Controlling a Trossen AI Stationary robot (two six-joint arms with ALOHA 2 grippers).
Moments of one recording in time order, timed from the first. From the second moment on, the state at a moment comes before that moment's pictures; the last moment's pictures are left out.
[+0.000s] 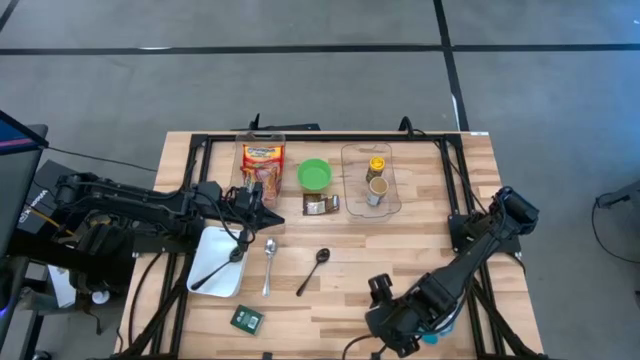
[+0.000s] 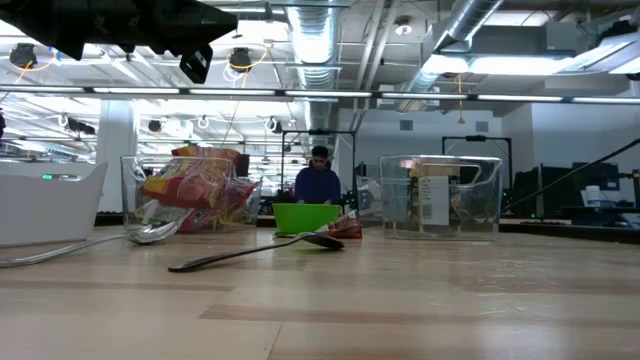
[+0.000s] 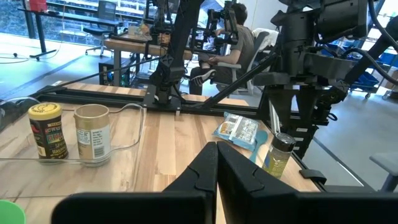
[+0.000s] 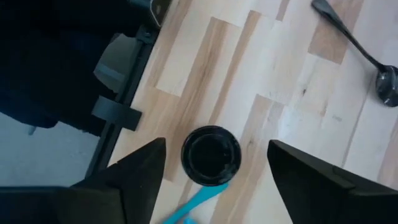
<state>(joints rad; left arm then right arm) -0.03 0.91 0.38 0.47 0.10 -0.14 0.75 1.79 1.53 -0.91 0.16 0.35</state>
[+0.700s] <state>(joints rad) -0.03 0.91 0.38 0.49 0.10 -0.14 0.75 1.87 1.53 -0.96 0.18 0.34</state>
